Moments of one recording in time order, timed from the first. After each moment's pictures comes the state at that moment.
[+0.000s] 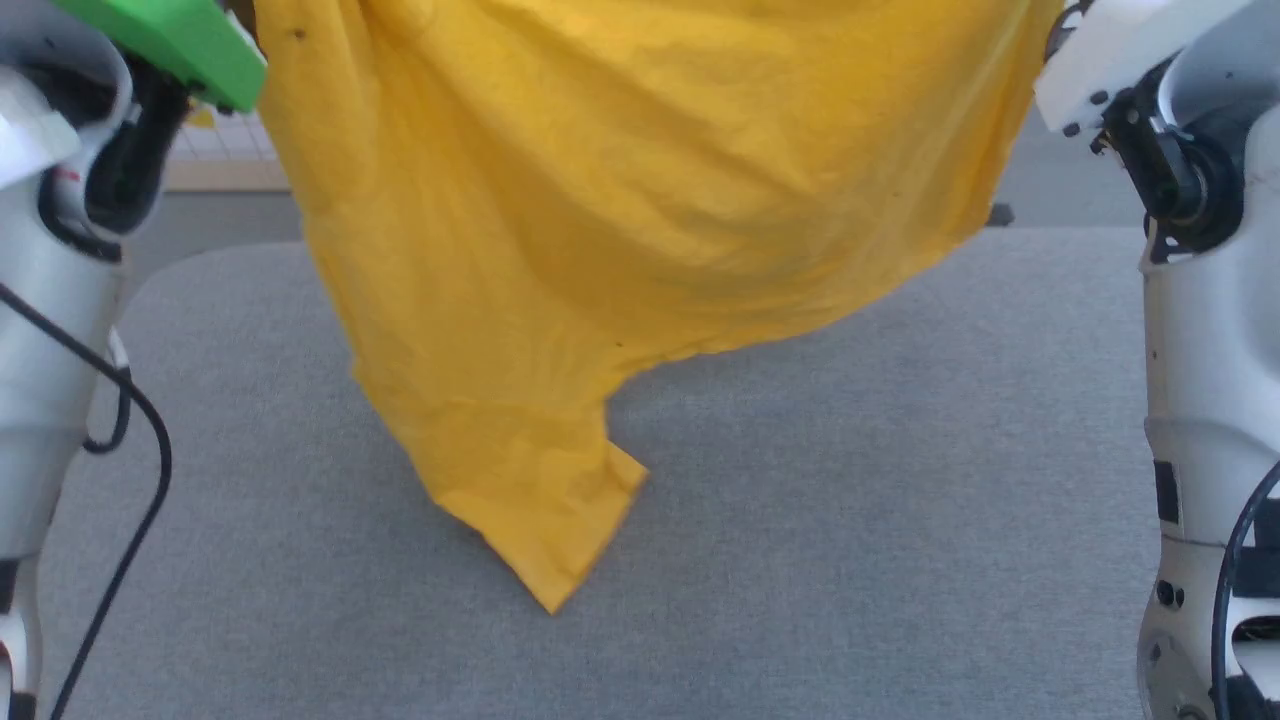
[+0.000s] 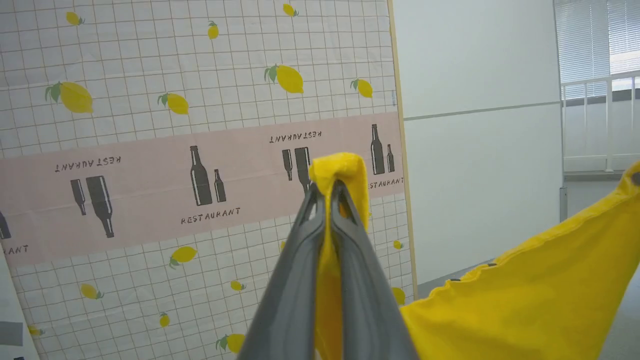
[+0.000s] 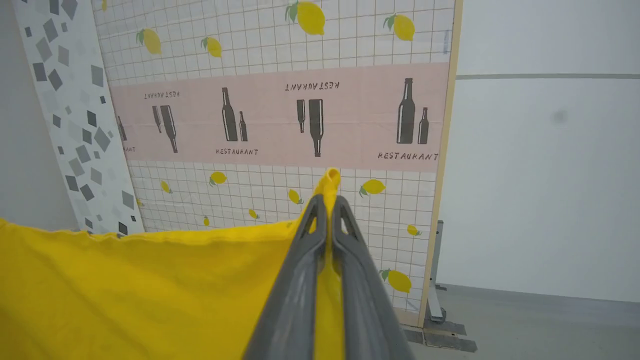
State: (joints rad) left arm -1.05 0.55 -0.47 0.30 -0.75 -0.09 0.02; right arm -0.93 -0.08 -0.06 0.34 0.20 0.13 0.33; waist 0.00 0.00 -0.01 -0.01
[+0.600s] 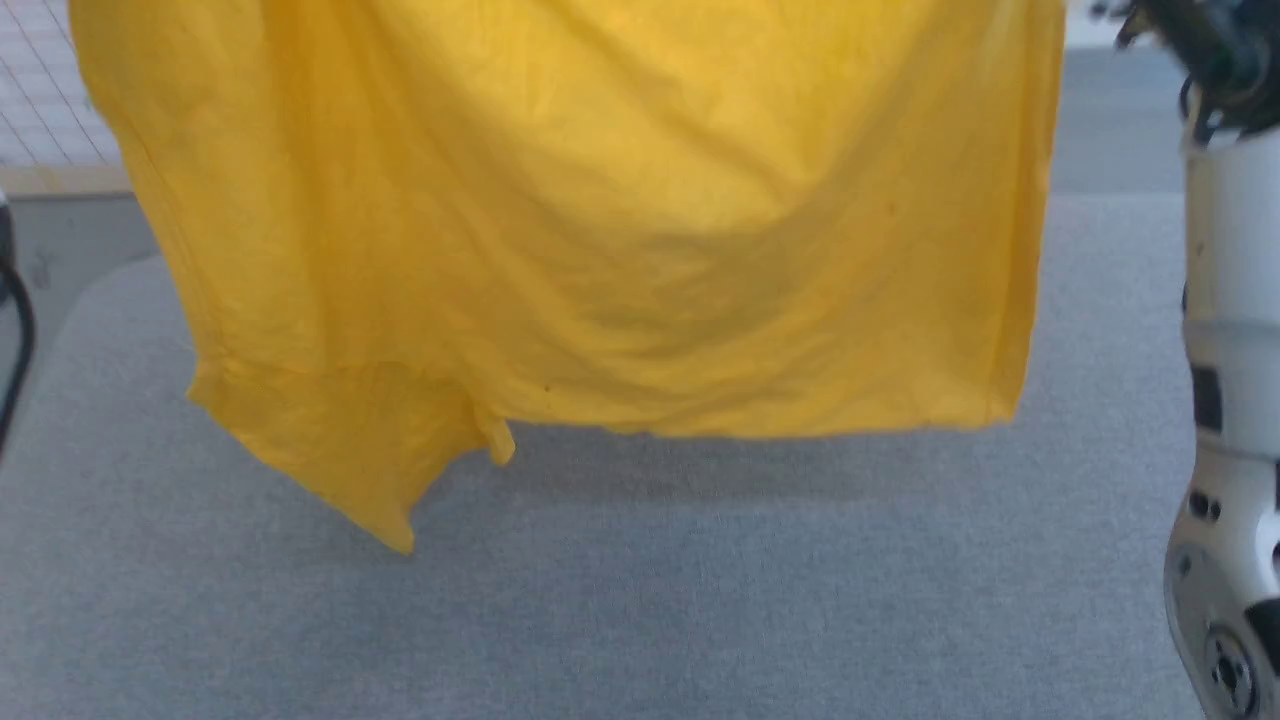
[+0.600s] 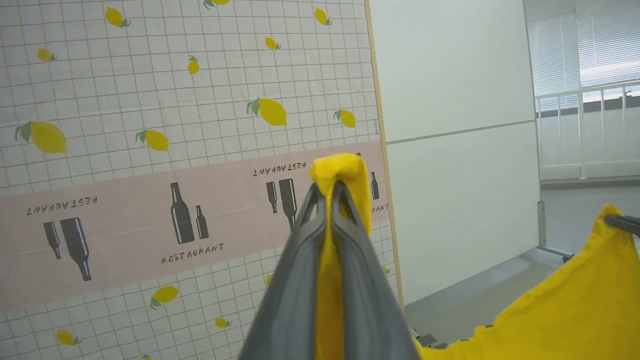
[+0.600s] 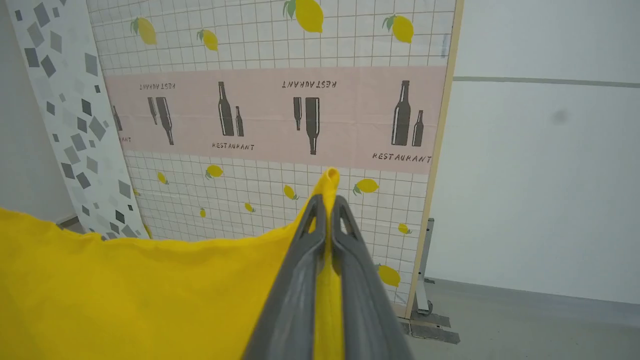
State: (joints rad) left arm -1.30 0.58 -0.46 0.31 -0.82 -0.09 0.22; right arm -1.11 -0.10 -0.02 0.39 0.26 0.13 0.50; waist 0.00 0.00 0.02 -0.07
